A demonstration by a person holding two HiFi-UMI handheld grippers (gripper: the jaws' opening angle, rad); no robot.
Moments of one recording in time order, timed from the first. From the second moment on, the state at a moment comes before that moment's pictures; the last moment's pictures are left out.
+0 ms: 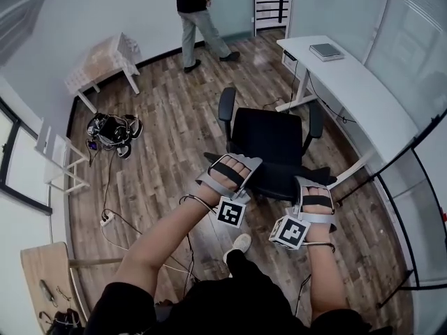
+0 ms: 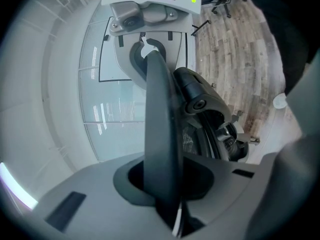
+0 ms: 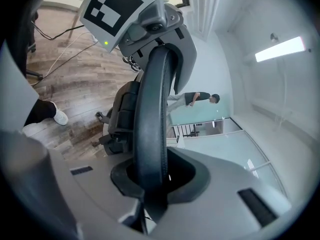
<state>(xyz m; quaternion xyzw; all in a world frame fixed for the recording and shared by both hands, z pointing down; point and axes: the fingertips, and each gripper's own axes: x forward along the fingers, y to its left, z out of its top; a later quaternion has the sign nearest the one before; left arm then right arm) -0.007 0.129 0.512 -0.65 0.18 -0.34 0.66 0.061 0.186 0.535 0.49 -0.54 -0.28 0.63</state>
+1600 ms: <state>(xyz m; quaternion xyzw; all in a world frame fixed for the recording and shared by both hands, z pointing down) 0.067 0.028 0.511 -0.71 0.03 -0.24 0.66 0.114 0.079 0.513 0.57 -0.48 -0.21 0.63</state>
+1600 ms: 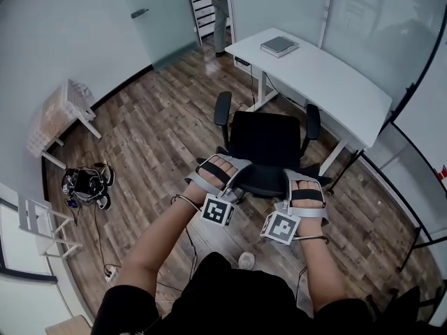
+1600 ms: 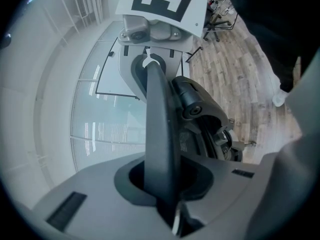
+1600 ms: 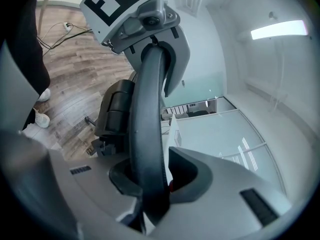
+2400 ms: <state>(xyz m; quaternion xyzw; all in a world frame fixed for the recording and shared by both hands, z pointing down) 0.128 -0.031 0.533 -0.70 -0.02 -0.25 0.67 0.167 0.024 0.524 0.57 -0.47 -0.22 0.64</state>
